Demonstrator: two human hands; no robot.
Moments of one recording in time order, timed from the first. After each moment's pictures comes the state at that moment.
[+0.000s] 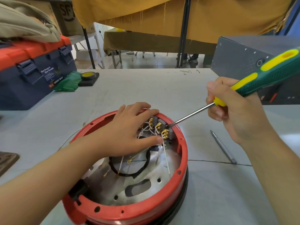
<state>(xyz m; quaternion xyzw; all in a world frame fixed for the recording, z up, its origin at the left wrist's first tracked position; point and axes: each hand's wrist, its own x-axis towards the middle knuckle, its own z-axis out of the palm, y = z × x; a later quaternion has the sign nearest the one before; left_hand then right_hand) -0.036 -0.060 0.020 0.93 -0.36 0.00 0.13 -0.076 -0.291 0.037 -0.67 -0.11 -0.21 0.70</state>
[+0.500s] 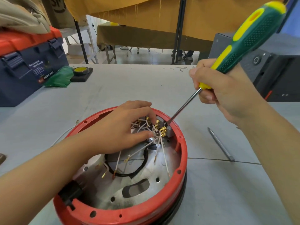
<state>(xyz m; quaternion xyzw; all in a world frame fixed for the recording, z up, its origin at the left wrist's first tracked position) -0.034 -0.055 0.024 0.88 -0.42 0.01 0.21 -0.061 -0.278 0.067 -0.76 -0.15 -0.17 0.61</state>
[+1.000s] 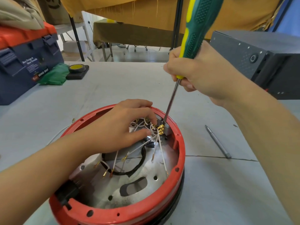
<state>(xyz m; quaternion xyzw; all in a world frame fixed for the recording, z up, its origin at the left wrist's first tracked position) -0.035 -0.057 0.023 0.87 -0.44 0.03 0.22 -0.045 -0.254 0.089 -0.83 -0.18 -0.13 0.51</state>
